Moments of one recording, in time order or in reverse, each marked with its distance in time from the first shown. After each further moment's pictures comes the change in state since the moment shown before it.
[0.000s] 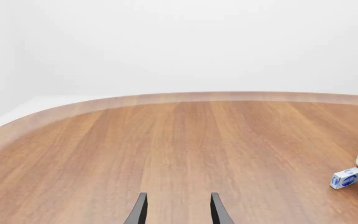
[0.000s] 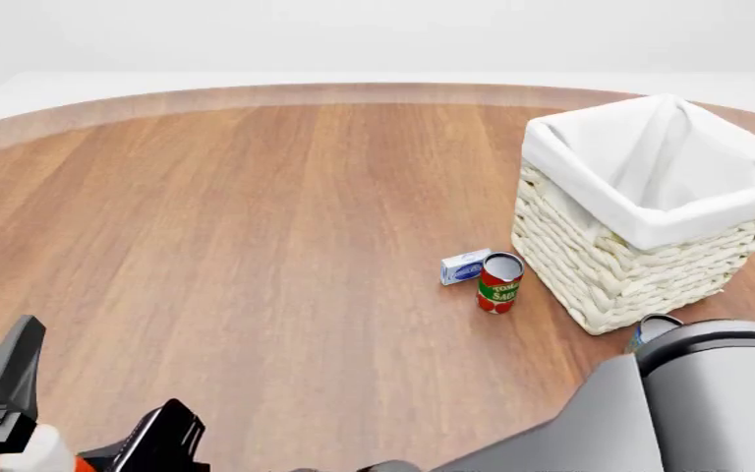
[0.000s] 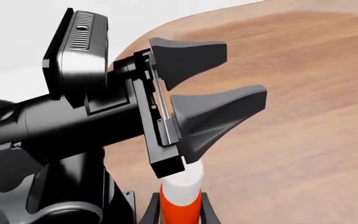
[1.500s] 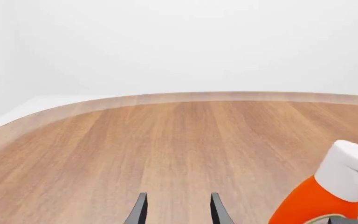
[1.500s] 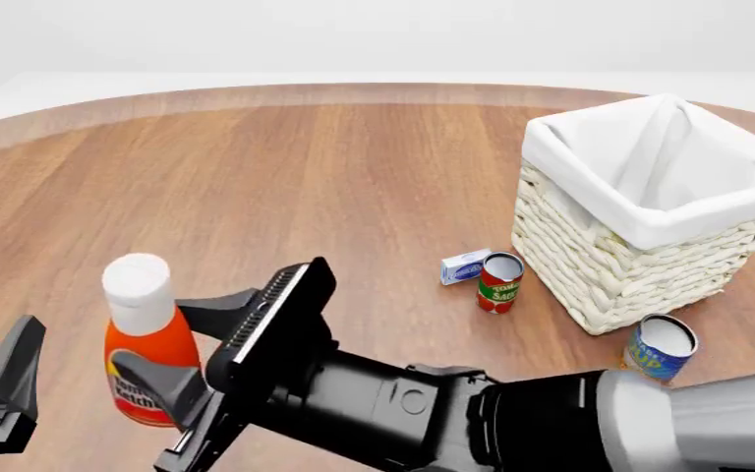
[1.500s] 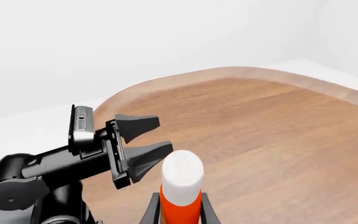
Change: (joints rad) left arm 0.000 0.000 0.000 0.000 0.000; right arm -0.151 -0.446 0.265 -0.022 -0.065
